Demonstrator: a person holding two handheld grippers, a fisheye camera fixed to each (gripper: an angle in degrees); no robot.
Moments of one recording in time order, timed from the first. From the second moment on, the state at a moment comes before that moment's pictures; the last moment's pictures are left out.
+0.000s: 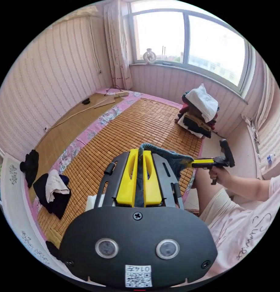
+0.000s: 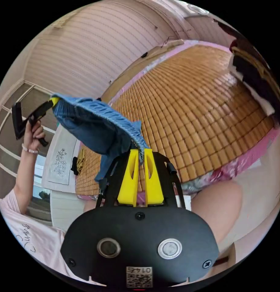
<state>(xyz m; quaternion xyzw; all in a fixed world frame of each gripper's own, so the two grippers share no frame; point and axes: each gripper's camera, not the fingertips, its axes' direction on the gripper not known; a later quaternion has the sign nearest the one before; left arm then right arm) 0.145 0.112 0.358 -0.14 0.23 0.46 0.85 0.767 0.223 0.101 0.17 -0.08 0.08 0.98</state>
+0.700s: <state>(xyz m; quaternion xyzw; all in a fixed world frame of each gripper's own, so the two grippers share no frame) -0.166 0.066 0.103 0.12 0.44 0.20 0.87 0.389 0.034 -0.199 0.34 0.06 -0.33 0.88</state>
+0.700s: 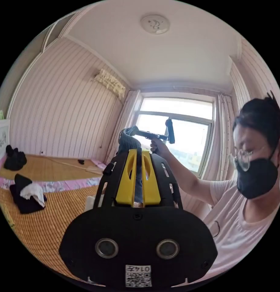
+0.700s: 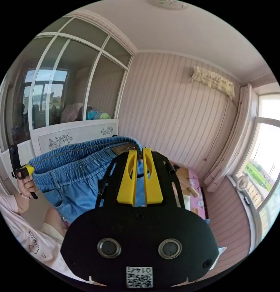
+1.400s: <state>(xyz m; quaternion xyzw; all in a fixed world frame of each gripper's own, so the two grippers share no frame) -0.471 0.068 0.178 0.09 0.22 -0.05 0.97 0.092 -0.152 0.048 0.09 0.03 -0.56 0.82</state>
